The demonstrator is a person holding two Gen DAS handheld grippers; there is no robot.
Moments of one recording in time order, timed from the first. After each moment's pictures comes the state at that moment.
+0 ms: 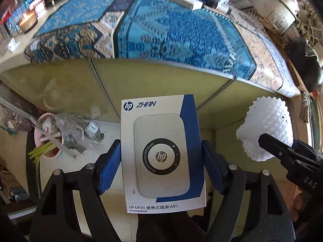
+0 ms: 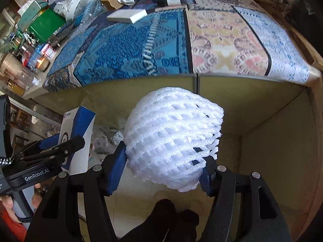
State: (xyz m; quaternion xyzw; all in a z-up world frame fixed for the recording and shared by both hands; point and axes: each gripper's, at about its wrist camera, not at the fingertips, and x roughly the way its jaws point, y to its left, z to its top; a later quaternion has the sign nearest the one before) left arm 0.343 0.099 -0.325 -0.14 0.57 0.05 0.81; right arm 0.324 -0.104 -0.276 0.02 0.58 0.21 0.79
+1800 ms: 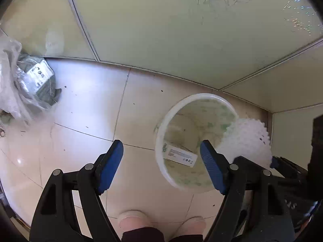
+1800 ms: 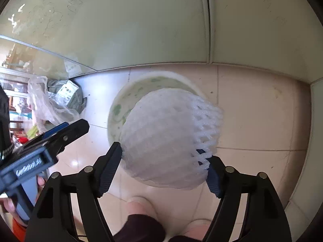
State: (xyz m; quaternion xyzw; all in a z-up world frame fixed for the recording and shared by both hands) left arm 0.362 0.116 -0.833 -0.20 0.63 0.07 0.75; right arm 0.351 -0.078 -0.785 0.04 0.69 0.24 0.68
